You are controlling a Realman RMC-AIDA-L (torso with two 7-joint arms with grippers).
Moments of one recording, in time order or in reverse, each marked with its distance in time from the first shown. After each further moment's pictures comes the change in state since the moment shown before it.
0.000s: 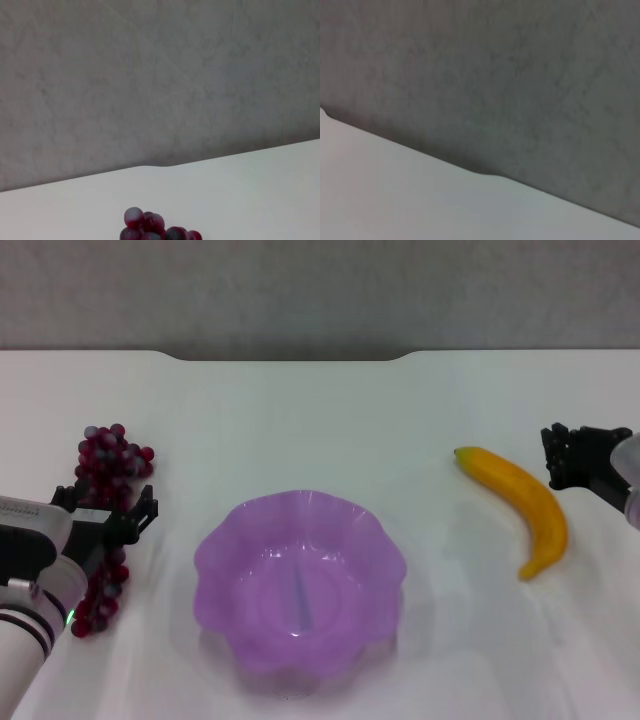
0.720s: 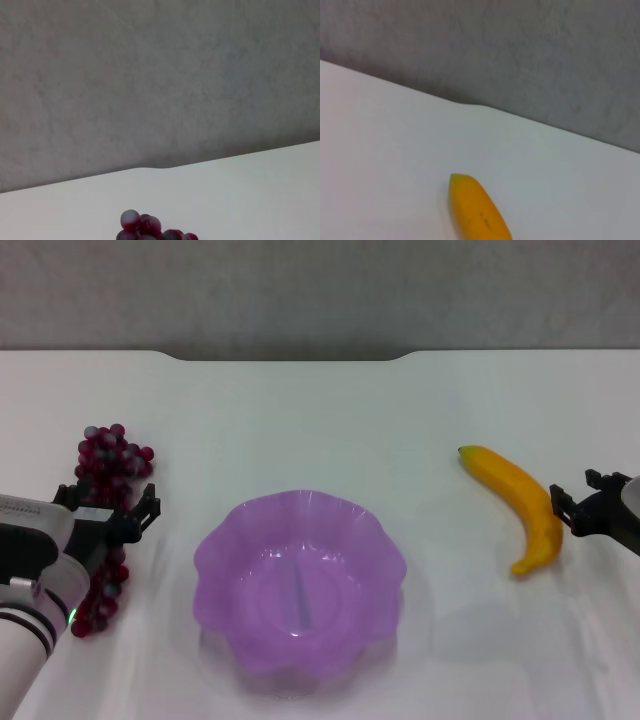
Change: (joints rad) left arm 0.000 0.000 0.000 -0.006 0.001 -0.001 0.000; right arm 0.000 0.001 -0.002 0.108 0.003 0.052 0.022
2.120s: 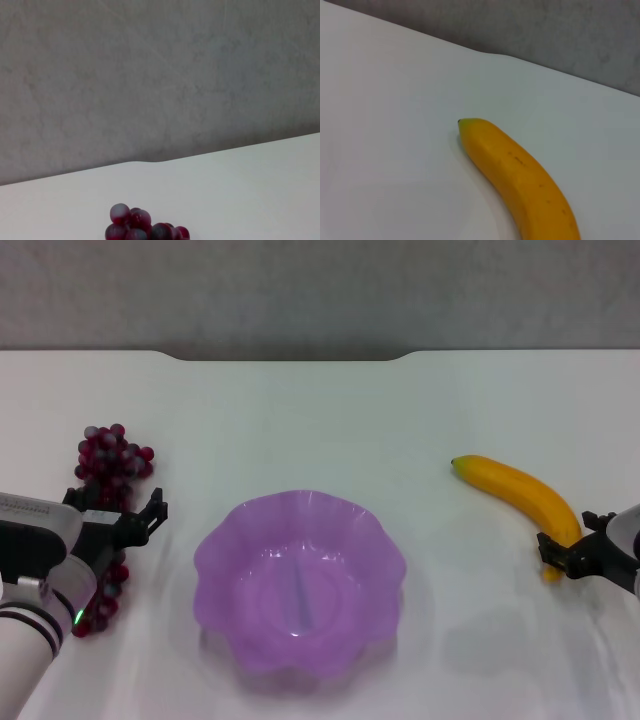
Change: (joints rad) left arm -0.006 -0.003 0.000 -0.002 0.004 -0.027 0.000; right arm 0.031 0.002 -0.090 0.109 -0.003 0.009 0.052
